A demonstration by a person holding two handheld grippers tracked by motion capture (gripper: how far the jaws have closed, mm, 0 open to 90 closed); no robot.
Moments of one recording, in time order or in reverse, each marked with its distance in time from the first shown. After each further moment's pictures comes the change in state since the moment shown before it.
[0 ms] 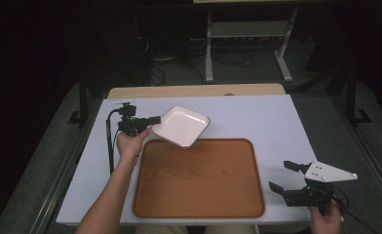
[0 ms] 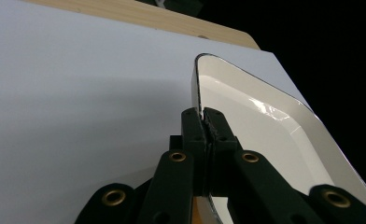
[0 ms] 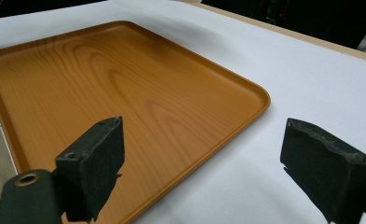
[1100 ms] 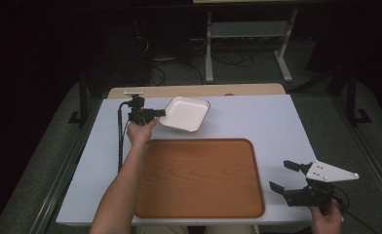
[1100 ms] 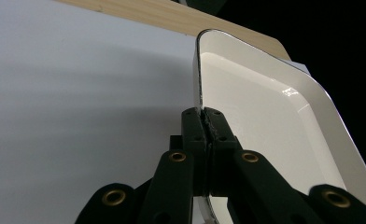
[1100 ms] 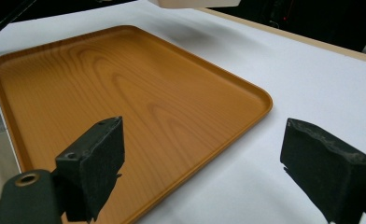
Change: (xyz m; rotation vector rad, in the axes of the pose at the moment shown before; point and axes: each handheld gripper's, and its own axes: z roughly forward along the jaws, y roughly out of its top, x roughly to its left) left arm 0.023 0.024 0.047 0.034 0.065 -0.076; right arm -0.002 -0.001 -0.001 -0.017 0.019 0.007
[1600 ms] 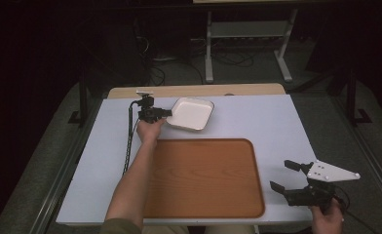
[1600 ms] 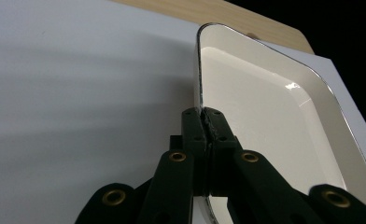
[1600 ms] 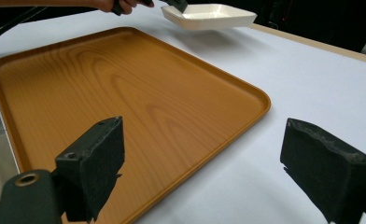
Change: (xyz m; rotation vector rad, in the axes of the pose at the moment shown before) left arm 0.002 0.006 0.043 0.041 0.034 -0.002; right arm -0.002 -0.001 -0.001 -0.006 -0.001 0.003
